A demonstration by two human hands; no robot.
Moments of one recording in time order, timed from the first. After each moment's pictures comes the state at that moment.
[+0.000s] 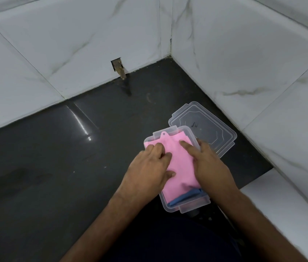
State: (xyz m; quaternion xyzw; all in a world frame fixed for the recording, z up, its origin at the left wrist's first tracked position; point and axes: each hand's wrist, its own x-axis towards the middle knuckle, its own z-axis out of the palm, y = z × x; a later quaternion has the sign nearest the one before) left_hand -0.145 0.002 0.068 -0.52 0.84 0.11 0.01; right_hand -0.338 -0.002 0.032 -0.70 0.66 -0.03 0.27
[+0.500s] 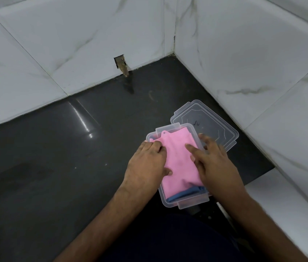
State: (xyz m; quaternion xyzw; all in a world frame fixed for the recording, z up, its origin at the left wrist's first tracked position) left_hand -0.148 -0.005 0.061 -0.58 0.81 0.12 0.06; right_hand -0.345 0.011 0.040 -0.73 0.65 -0.07 0.21
